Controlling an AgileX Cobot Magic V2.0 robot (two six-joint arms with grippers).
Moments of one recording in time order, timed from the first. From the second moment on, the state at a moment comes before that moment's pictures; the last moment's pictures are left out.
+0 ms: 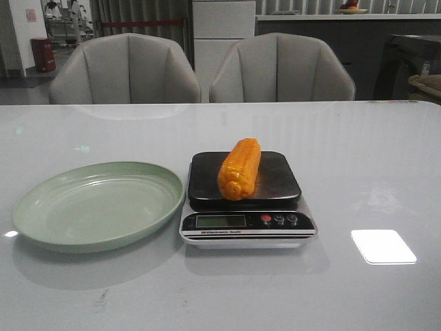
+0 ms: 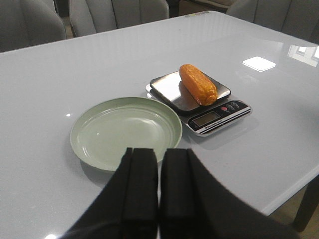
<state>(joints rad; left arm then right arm) -0.69 -0.01 -0.39 0.16 0.74 -0.17 0.05 0.21 -0.27 -0.09 0.13 0.16</state>
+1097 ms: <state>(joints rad) -0.69 -0.01 -0.39 0.16 0.72 -0.17 0.45 1.13 -0.89 0.06 0.54 0.20</state>
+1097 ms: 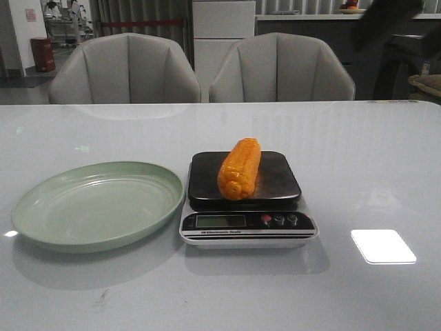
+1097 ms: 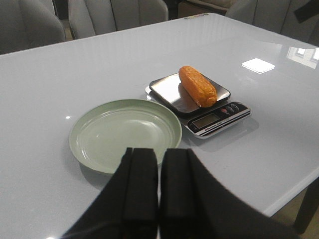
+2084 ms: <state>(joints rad) -0.69 -0.01 -0.39 0.16 0.72 -0.17 0.63 1.99 -1.63 -0.13 1.01 0.80</state>
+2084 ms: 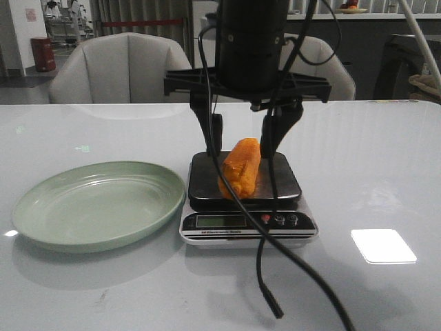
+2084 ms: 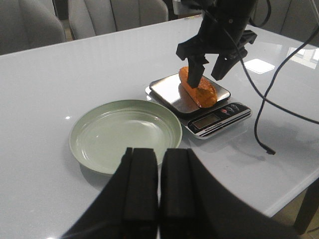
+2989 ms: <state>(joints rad) -0.69 -0.01 -0.39 0.16 0.72 -0.17 0.75 2.08 -1.80 -0.05 0.92 0.79</state>
